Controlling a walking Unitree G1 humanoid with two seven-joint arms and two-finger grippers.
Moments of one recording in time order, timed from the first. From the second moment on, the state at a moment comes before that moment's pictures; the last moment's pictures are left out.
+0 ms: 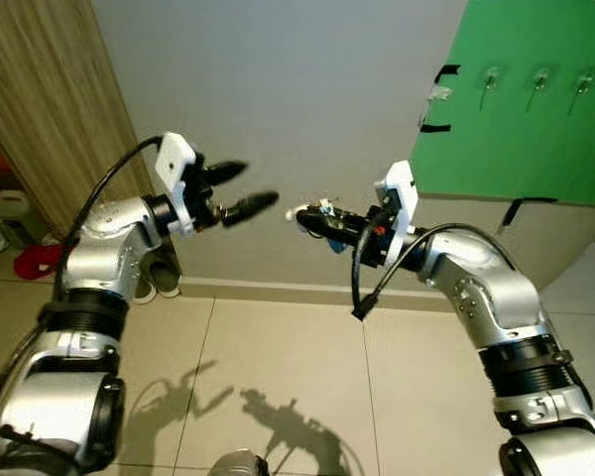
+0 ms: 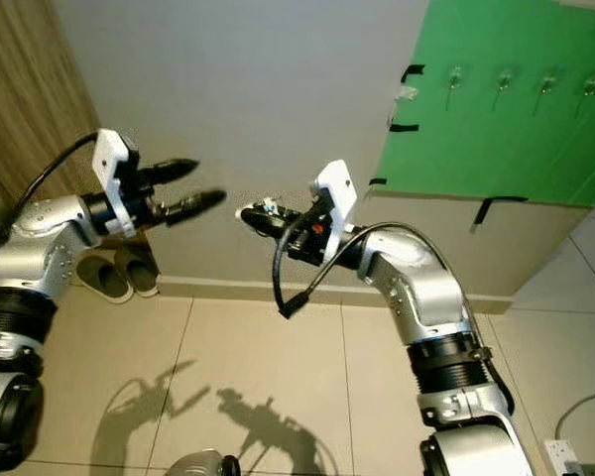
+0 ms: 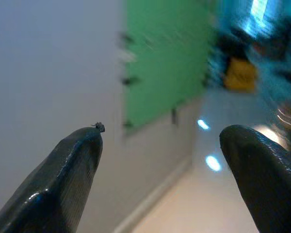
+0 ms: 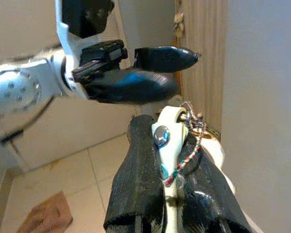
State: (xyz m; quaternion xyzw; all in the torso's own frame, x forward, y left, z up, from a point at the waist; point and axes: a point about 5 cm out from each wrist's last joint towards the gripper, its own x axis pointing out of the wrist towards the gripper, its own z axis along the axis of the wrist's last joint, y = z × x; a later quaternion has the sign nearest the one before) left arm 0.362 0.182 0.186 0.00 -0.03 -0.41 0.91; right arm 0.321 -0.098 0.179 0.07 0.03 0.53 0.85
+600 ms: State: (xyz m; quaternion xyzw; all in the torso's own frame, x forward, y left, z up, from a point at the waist) left arm 0.321 0.138 0.095 -0.12 0.06 -0.20 0.97; right arm 0.325 -0.113 0.157 0.08 -0.03 0.27 0.96
